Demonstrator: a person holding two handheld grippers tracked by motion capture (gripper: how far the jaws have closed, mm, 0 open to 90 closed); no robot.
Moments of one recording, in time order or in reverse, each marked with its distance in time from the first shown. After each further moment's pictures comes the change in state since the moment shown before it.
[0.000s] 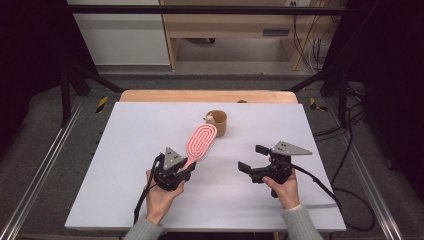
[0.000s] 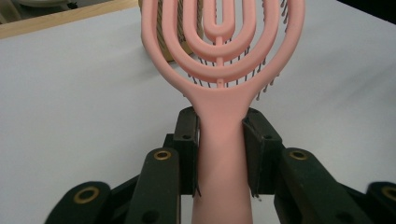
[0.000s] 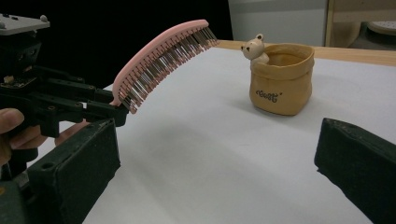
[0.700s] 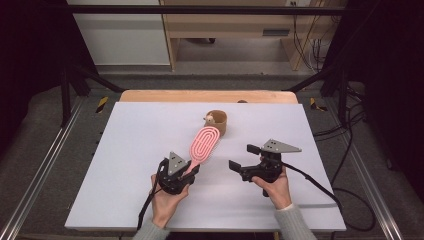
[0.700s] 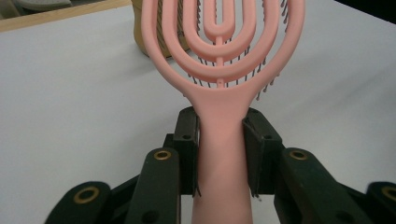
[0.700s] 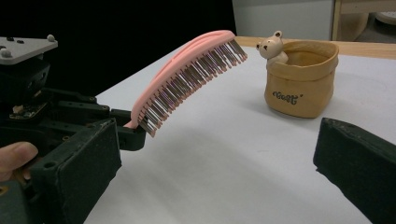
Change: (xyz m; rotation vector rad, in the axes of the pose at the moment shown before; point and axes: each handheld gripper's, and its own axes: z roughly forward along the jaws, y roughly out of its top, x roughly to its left) left arm -0.011 -0.011 0.011 -0.020 0.014 0.001; right arm 0.015 0.006 0.019 0.021 0.003 0.022
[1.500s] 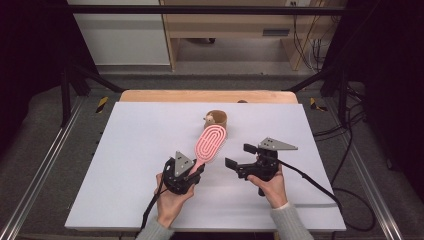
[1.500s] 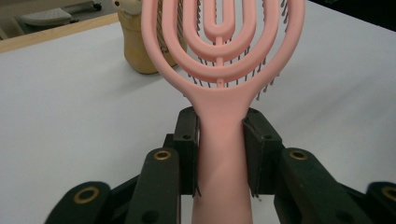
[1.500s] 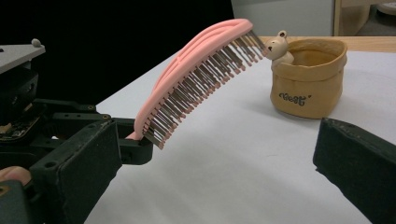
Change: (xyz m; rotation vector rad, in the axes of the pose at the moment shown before) left arm -0.015 0.011 0.001 -0.027 0.007 0.049; right arm 0.004 0.004 0.009 -0.002 0.001 0.048
